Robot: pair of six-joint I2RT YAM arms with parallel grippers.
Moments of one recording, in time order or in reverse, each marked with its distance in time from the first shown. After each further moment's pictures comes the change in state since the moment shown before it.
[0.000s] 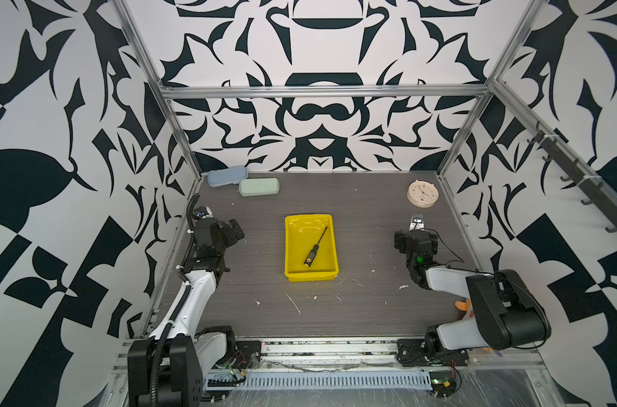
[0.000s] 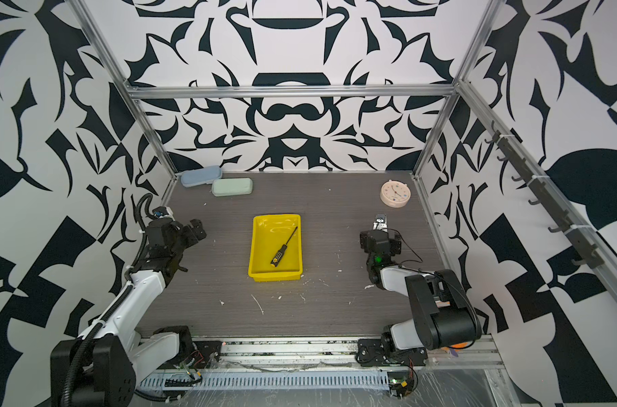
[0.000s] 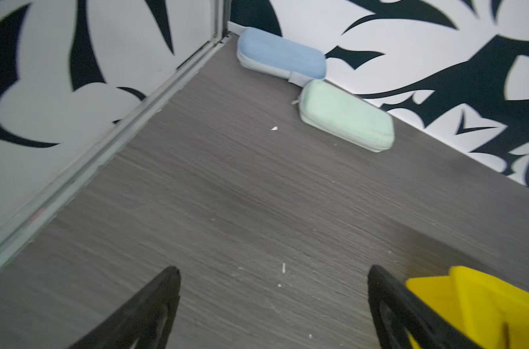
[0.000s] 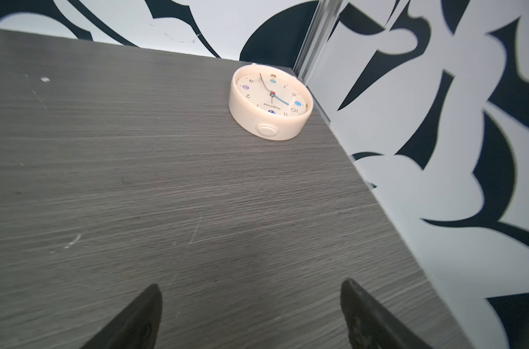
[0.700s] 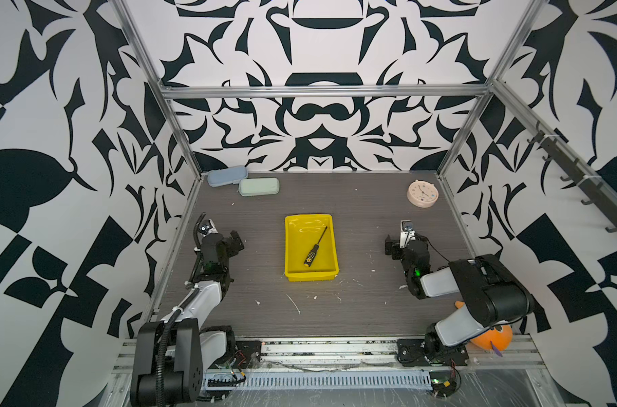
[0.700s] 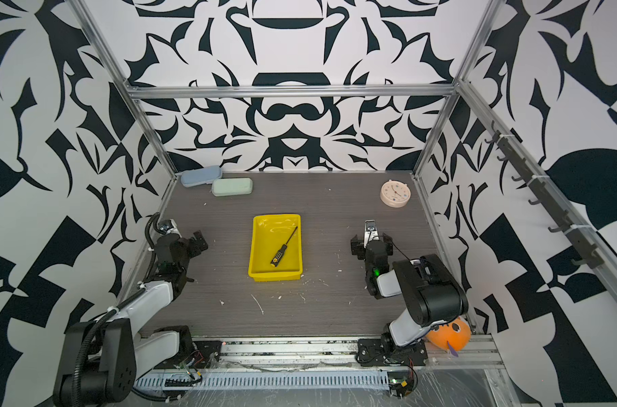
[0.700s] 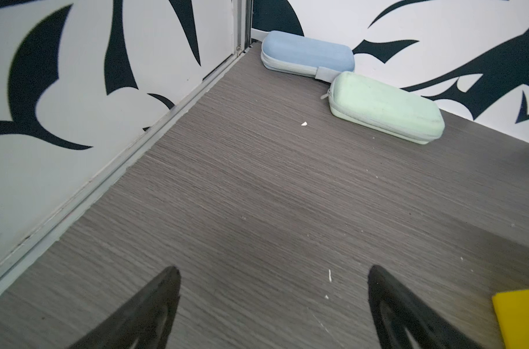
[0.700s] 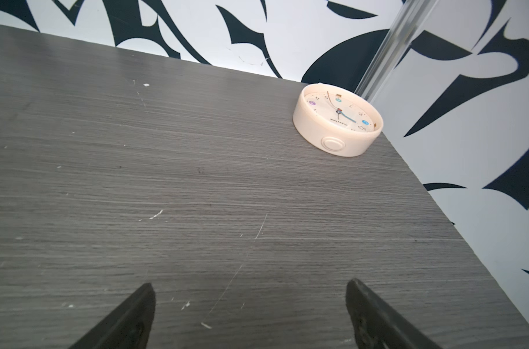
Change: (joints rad) left arm 0.000 0.052 -0.264 0.418 -0.059 0.096; right arm 0.018 0.157 -0.131 0.409 -0.192 -0.081
